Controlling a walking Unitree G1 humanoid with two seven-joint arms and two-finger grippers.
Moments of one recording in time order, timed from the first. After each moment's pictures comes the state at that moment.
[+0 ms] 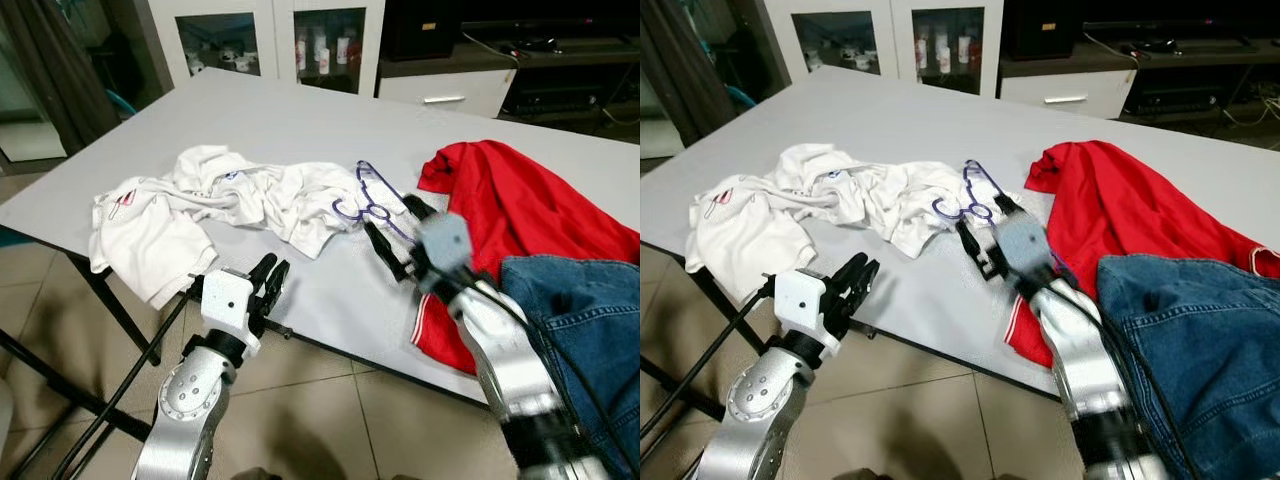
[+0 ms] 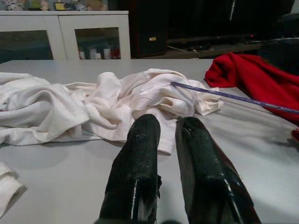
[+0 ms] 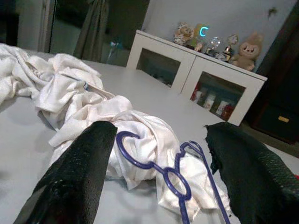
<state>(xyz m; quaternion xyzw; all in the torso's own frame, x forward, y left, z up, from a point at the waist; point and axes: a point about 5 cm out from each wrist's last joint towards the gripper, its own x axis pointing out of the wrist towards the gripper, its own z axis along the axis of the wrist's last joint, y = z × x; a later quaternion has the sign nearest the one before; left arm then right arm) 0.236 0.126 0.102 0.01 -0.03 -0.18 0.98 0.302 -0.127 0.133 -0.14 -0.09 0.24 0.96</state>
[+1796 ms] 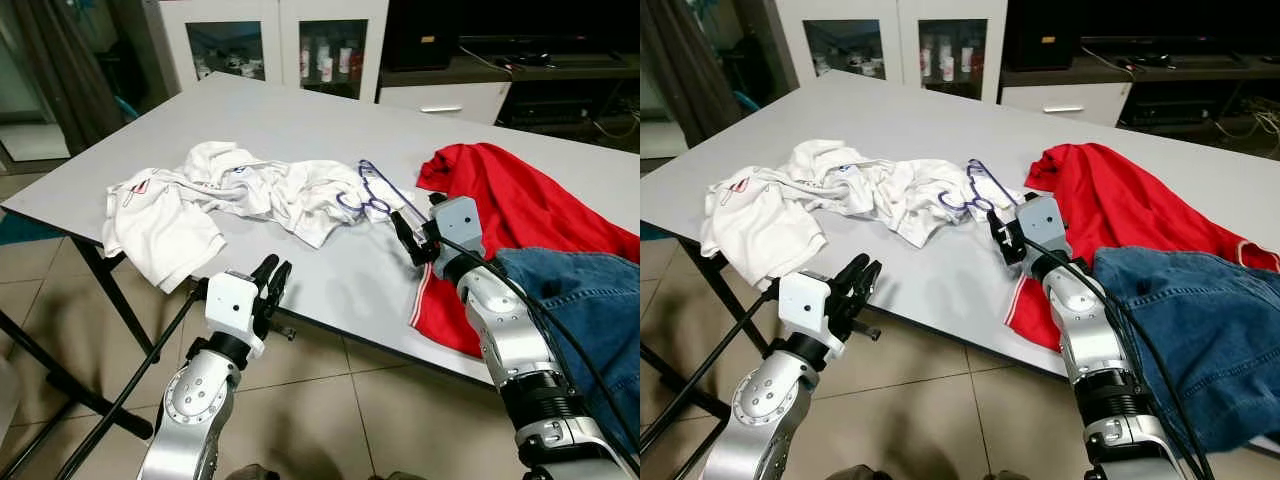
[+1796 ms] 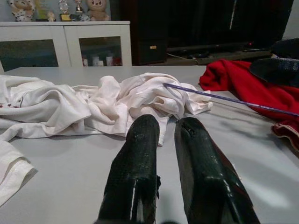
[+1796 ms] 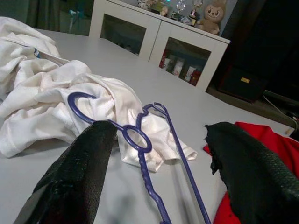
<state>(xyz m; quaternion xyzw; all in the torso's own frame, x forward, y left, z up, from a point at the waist) 0.234 0.120 0.102 0.01 -0.04 -0.18 0.98 0.330 -0.155 0.117 -0.13 -0.02 0.16 0.98</state>
